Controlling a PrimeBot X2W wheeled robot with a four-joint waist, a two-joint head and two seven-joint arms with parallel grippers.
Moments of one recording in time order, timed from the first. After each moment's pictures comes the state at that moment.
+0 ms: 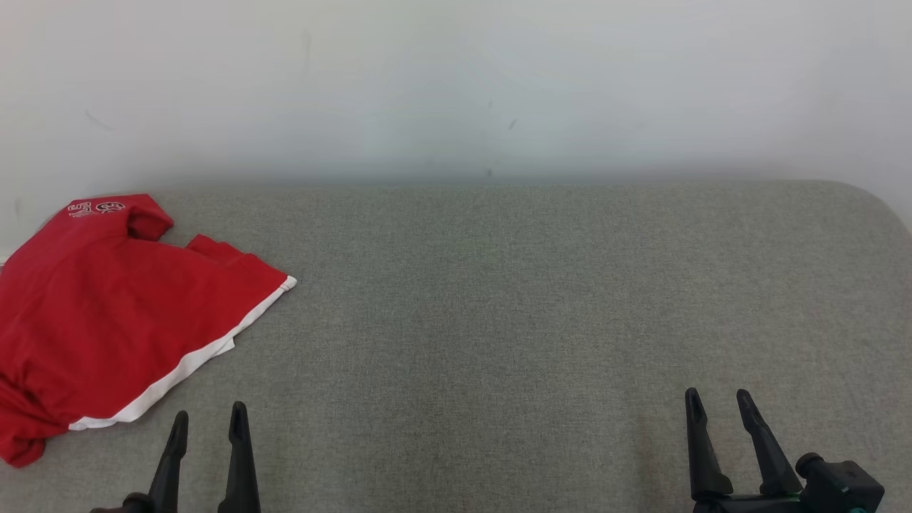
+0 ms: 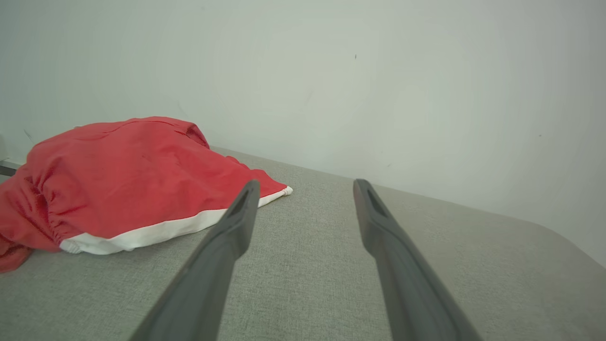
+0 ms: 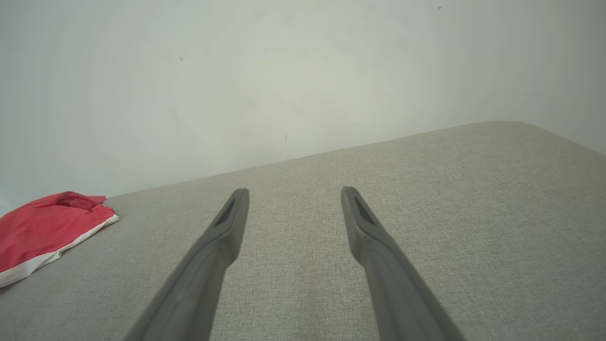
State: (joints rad) left arm 0.07 0.05 0.04 0.04 -0.34 -0.13 -0.22; right arm 0.07 -0.07 0.00 0.11 0.30 0.13 -0.21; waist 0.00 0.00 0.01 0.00
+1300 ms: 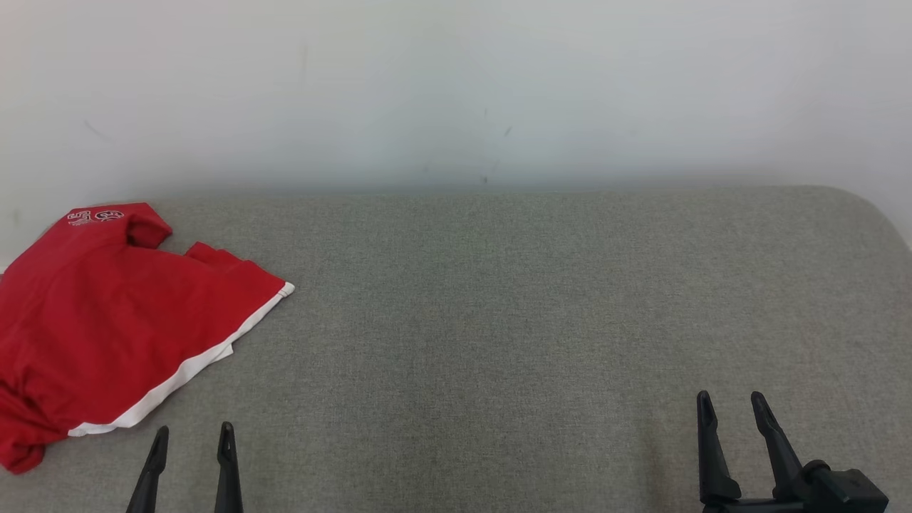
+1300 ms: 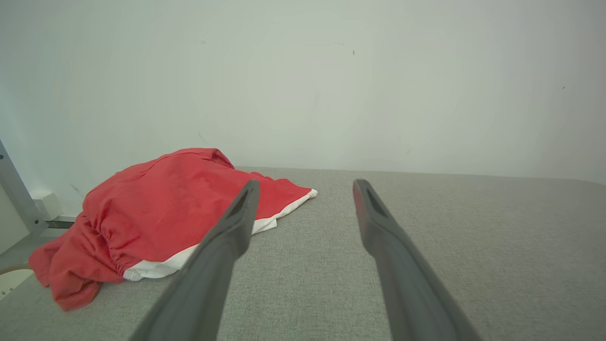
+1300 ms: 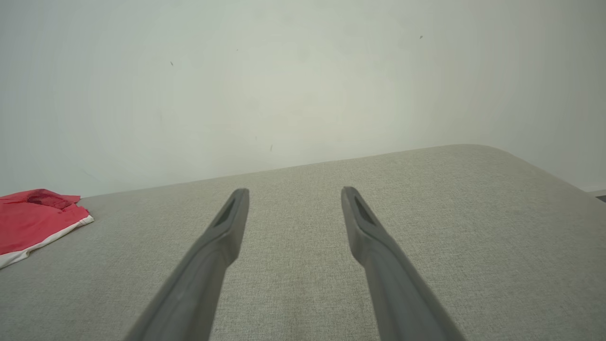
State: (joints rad) left arm 0.12 0.06 0.08 0.02 -0.12 -0.13 -0.26; right arm 0.07 -0.05 -0.04 0.13 0.19 0.13 -0.26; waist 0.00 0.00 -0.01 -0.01
